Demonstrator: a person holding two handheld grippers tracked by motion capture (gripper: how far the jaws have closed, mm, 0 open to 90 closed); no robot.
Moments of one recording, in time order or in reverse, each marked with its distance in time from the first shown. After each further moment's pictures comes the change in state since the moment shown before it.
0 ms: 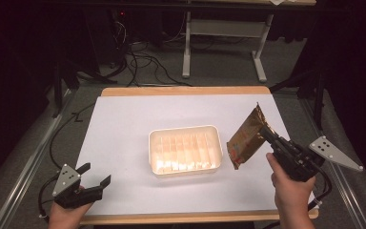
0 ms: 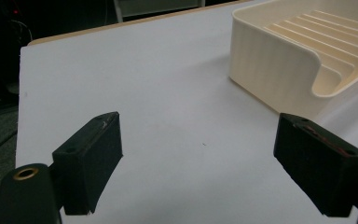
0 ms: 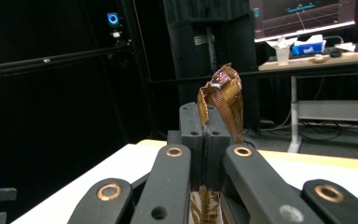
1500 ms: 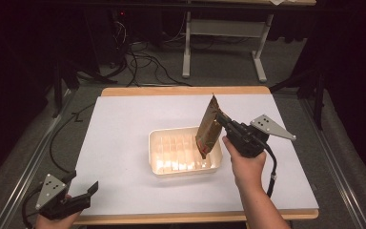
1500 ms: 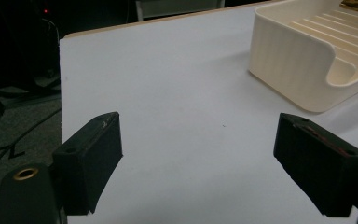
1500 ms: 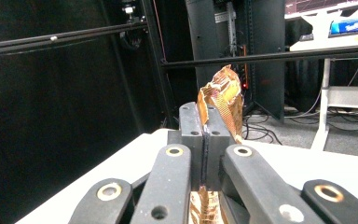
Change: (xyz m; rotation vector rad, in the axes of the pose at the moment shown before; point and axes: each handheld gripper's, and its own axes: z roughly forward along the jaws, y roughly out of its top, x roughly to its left) left arm 0.007 -0.014 -0.031 -0.015 0.074 -0.032; right arm 0.037 -0.019 0.101 0.088 0.057 -0.003
